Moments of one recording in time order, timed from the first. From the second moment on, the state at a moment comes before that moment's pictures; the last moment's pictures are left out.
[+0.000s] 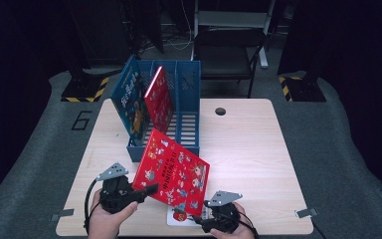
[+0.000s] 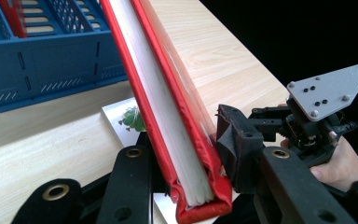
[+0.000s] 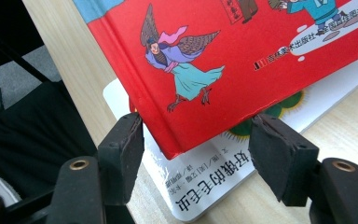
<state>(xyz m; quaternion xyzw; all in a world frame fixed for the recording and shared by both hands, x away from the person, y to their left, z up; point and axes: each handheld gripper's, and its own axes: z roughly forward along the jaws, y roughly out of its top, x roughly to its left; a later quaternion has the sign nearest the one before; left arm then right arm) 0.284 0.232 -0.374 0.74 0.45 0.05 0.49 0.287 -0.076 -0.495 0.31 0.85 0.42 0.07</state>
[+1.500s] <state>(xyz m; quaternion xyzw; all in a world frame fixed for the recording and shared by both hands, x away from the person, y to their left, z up) 0.311 0.226 -0.336 0.74 0.43 0.05 0.52 0.301 -0.092 -0.467 0.32 0.80 0.49 0.11</state>
